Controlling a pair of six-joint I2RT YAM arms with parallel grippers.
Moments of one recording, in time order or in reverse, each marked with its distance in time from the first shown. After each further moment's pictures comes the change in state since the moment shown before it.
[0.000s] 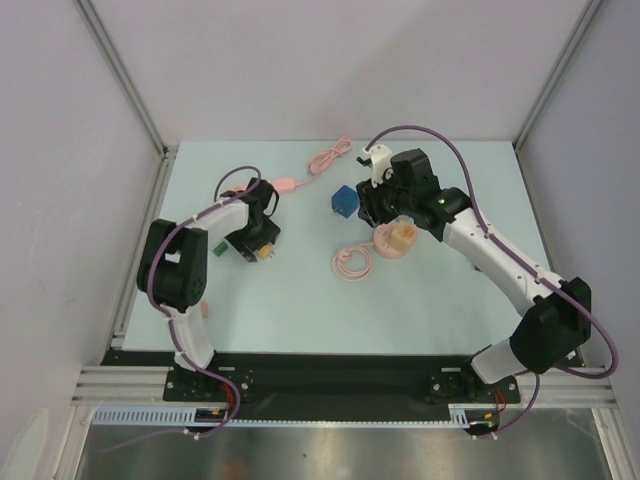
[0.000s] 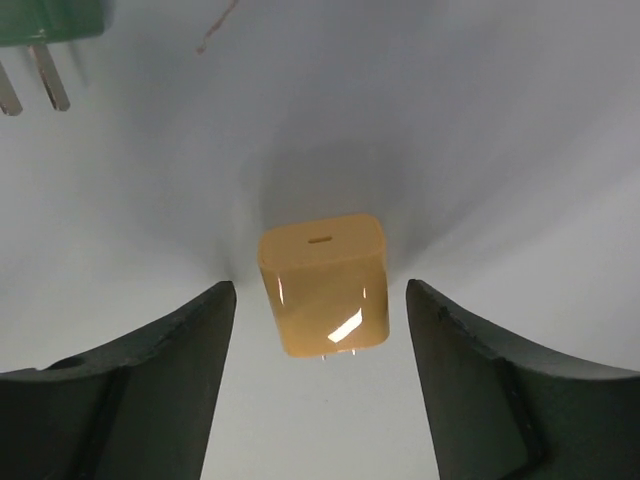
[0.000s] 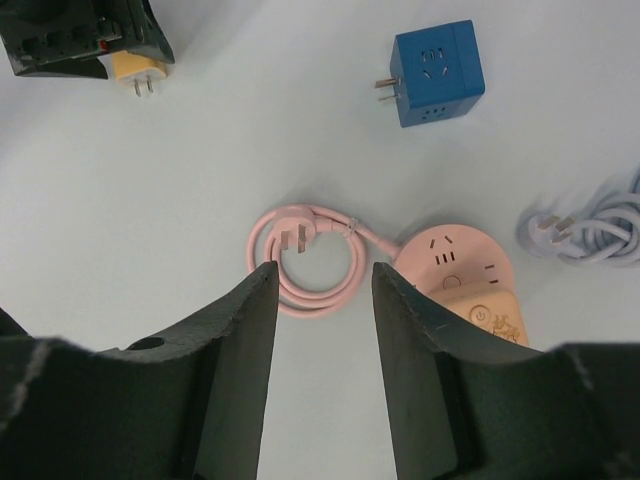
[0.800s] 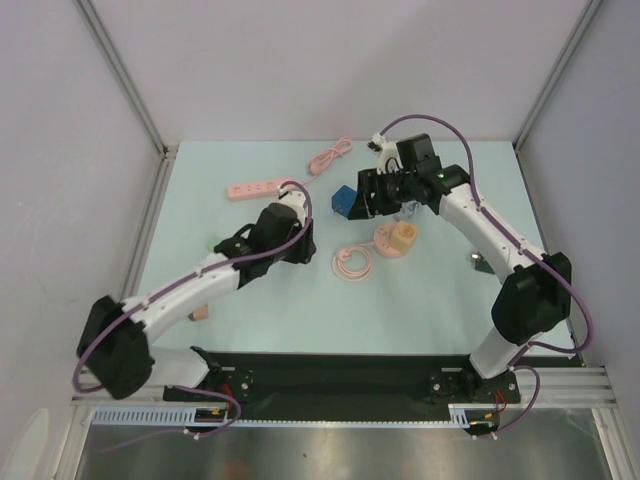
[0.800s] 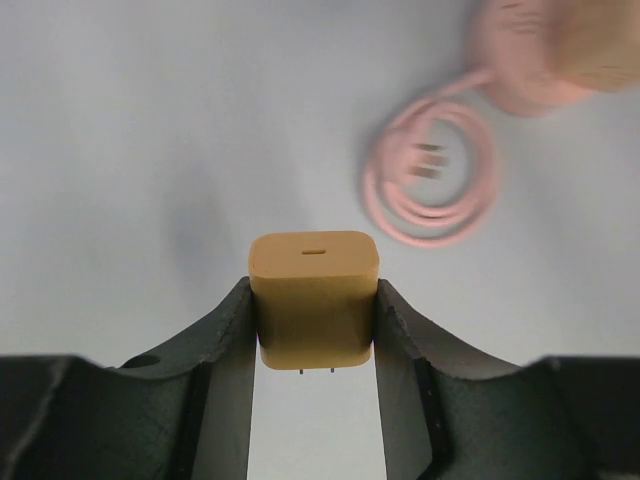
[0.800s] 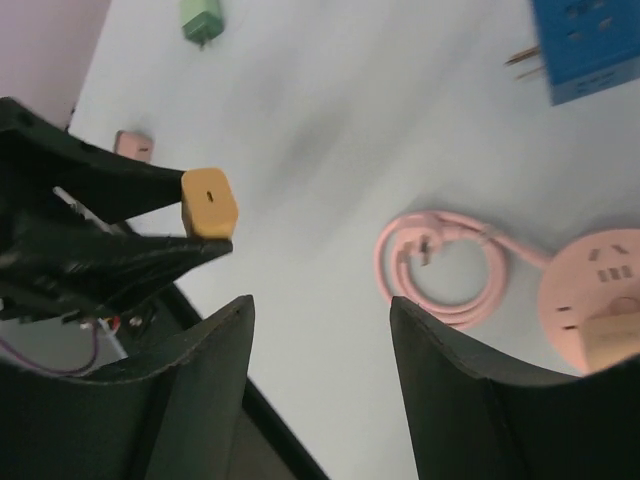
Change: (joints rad) left arm -0.359 -0.495 -0.299 0.378 0.073 0.730; right arm -0.123 0.159 0.153 -0.140 -0.333 0.242
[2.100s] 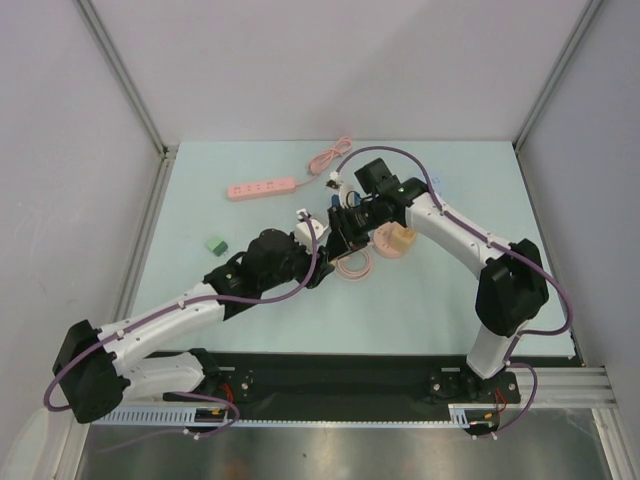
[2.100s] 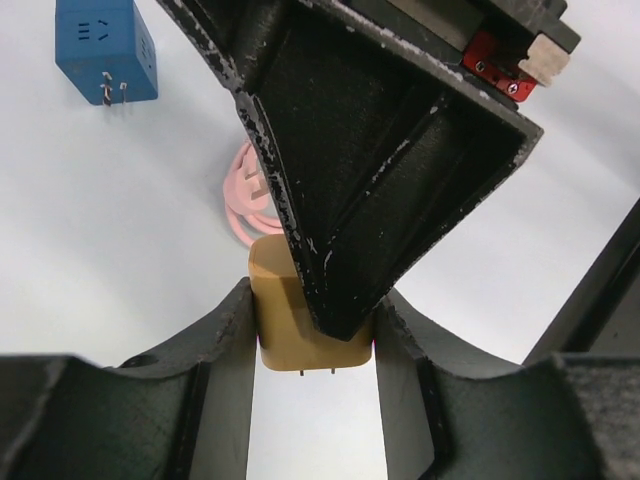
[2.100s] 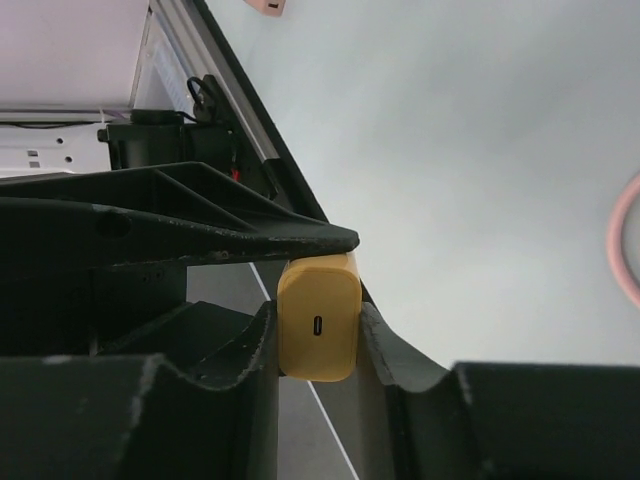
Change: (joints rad) left arm -0.195 -0.266 -0.200 0.275 0.202 0.309; right arm 0.190 0.106 -0.014 -0.120 -0.291 0.056
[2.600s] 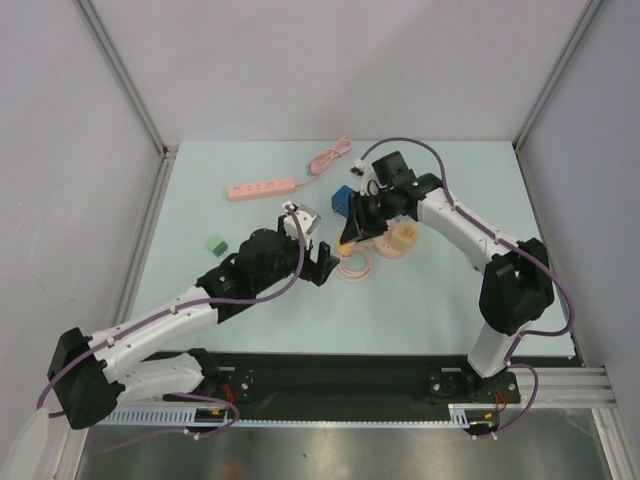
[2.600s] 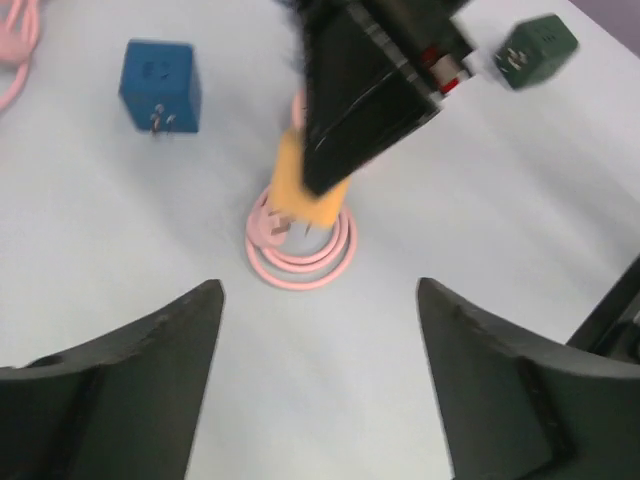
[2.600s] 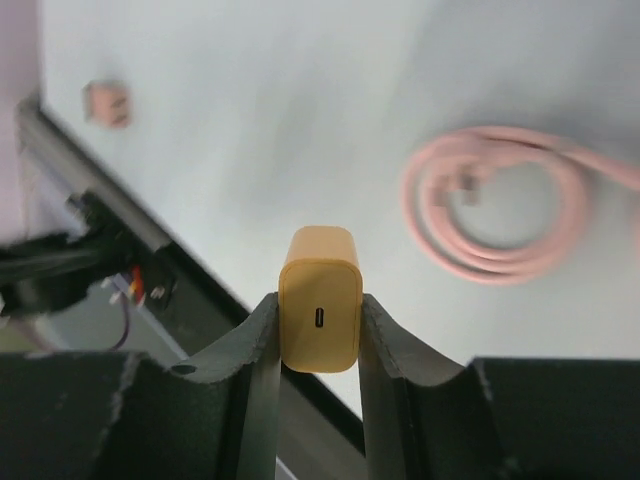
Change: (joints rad) left arm -0.004 -0.049 0.000 0.053 -0.076 -0.072; right arm -0.089 -0.005 -0.016 0.040 0.241 0.066
